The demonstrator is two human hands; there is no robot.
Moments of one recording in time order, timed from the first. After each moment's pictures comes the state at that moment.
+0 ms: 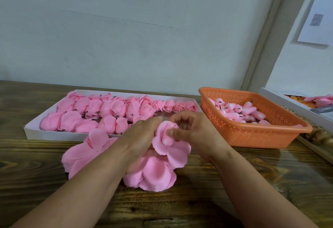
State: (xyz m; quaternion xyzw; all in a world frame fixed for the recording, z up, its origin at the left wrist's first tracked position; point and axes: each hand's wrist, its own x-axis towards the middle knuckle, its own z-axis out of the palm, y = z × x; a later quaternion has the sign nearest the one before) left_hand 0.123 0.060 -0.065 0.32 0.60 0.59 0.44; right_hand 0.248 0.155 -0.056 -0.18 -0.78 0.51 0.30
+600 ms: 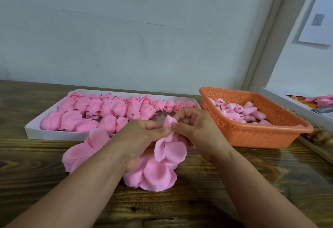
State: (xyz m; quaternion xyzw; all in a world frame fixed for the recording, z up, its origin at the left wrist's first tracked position) left_hand 0.121 0.058 -0.068 0.33 0.52 0.62 0.48; right_hand 0.250 0.153 -0.053 -0.19 -0.76 0.53 0.32
